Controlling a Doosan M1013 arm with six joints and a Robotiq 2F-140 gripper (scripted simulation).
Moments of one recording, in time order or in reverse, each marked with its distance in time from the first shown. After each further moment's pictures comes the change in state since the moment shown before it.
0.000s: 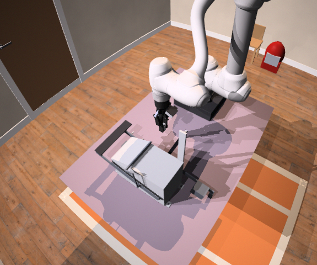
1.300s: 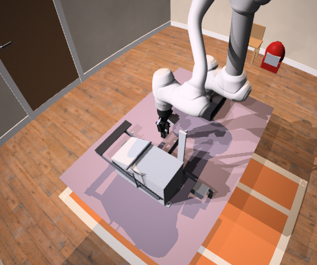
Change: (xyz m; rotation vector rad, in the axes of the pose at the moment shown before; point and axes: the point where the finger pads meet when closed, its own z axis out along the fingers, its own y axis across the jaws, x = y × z) arm 0.006 -0.007 0.060 0.001 -0.007 0.000
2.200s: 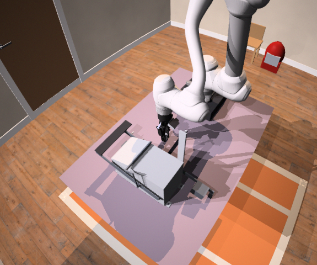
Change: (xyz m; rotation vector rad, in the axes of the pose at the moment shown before) arm 0.001 -0.001 0.034 -0.001 -0.001 0.000
